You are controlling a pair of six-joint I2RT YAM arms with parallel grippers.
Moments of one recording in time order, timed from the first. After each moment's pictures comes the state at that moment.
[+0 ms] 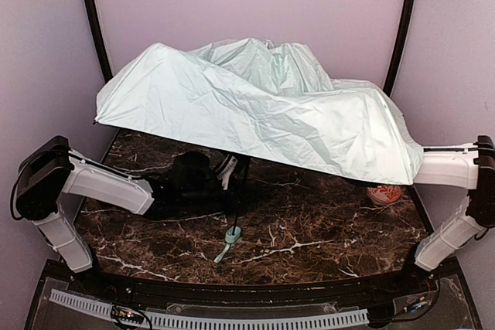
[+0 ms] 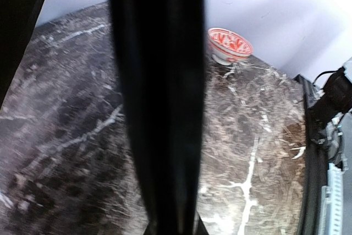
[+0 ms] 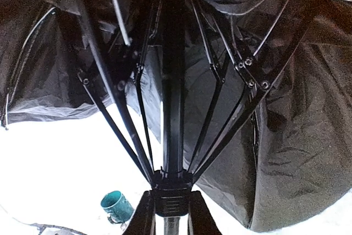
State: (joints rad) left arm -0.94 1.66 0.79 0.51 0.17 -0.20; right arm 0.92 1.49 1.01 0.60 0.07 0.39
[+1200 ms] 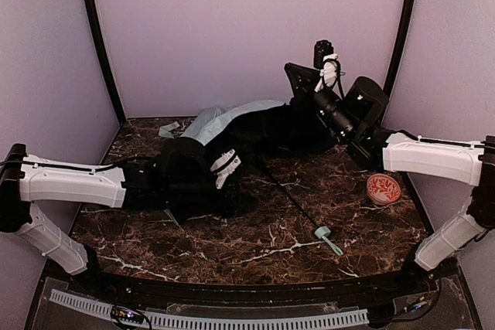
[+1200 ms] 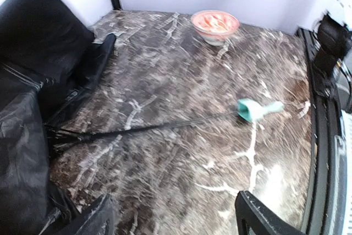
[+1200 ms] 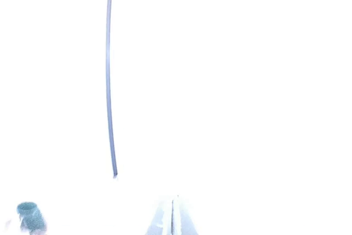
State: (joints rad) left arm -1.03 1.44 0.90 0.07 0.07 0.12; right arm 0.78 1.46 1.04 0.73 0.08 -0.03
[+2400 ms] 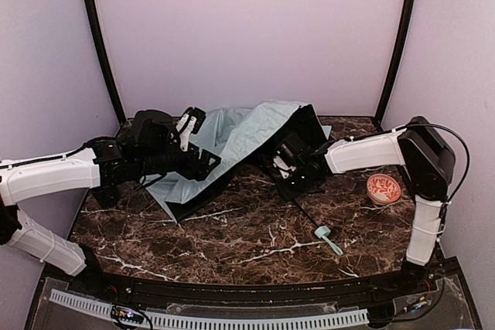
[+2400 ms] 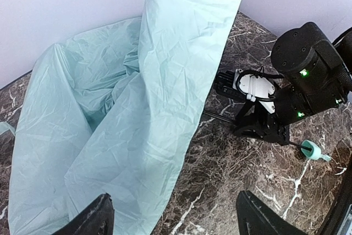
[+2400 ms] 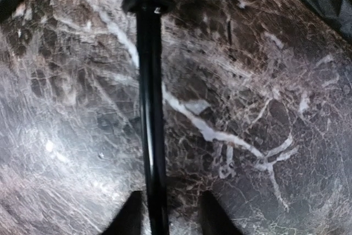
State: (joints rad) left arm -0.81 1.29 0.96 -0.19 -0.10 -0.18; right arm 0.79 1.92 1.22 -0.41 0.11 0.17
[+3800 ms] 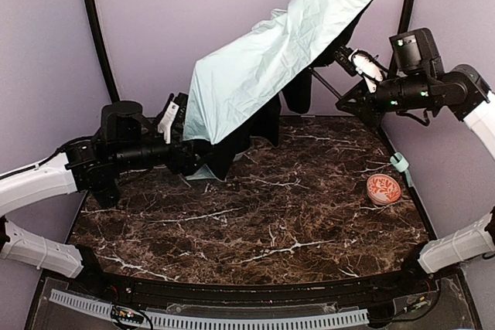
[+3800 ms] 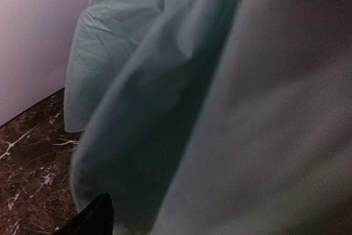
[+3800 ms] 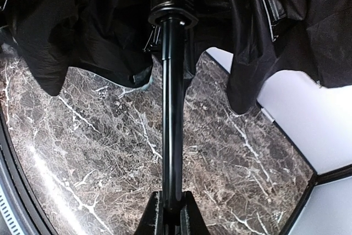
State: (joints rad) left arm -0.80 1.10 0.95 -0.15 0.07 -0.11; right arm 0.66 1.23 1.63 -0.99 -0.08 -0.28
